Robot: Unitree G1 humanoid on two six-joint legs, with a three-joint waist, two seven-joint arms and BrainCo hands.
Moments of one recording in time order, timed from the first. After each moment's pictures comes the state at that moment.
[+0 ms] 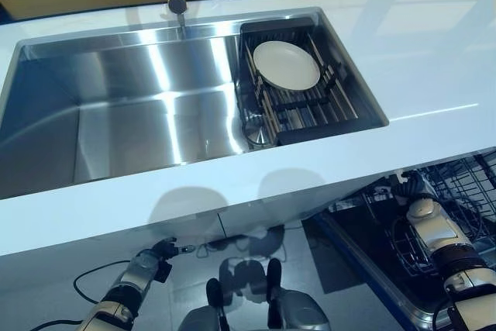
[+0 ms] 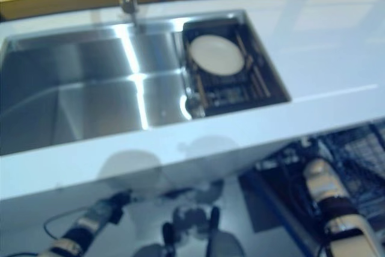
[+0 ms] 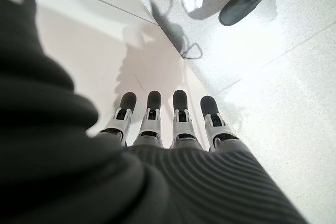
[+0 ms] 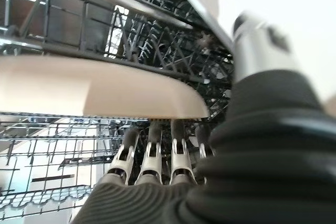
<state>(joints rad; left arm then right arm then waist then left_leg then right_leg) -0.24 0.41 -0.29 0.91 -0.03 0.21 -0.09 -0.35 -0.71 0.19 0.54 -0.07 0.40 -0.18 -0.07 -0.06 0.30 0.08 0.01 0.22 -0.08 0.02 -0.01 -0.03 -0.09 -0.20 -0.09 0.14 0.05</state>
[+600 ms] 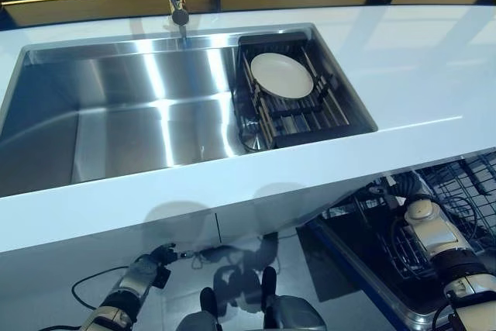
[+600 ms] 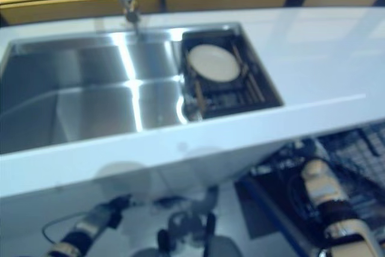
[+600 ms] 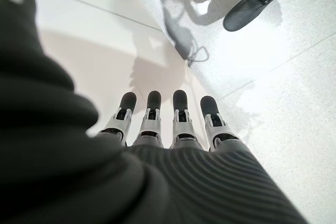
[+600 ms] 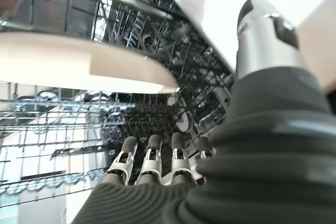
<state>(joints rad) -0.19 0.41 -0.29 0.92 -0.03 0.21 -0.10 -0.29 -0.71 0.14 0.44 -0.07 0.42 -0.16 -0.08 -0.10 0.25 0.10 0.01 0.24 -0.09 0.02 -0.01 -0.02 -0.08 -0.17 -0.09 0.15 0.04</state>
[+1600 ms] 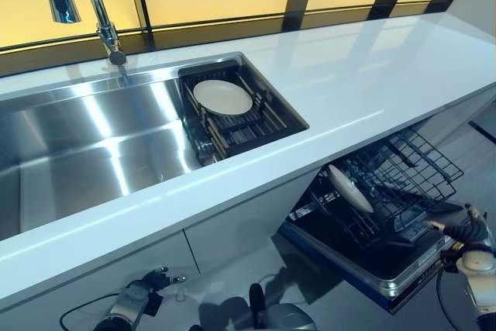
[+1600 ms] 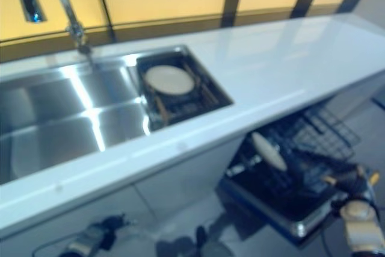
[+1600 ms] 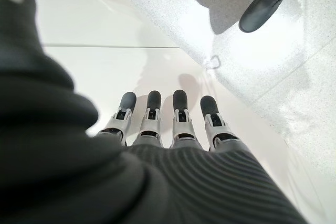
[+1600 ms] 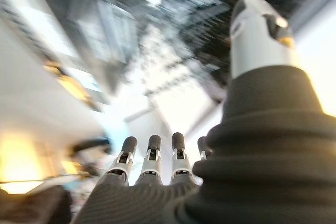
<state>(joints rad) -0.07 0.41 -0.26 0.93 -0.01 0.15 -0.09 0.10 -0.76 -0.24 0.14 0.03 0.36 -0.25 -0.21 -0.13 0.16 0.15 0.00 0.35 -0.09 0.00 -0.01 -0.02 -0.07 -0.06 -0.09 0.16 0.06</state>
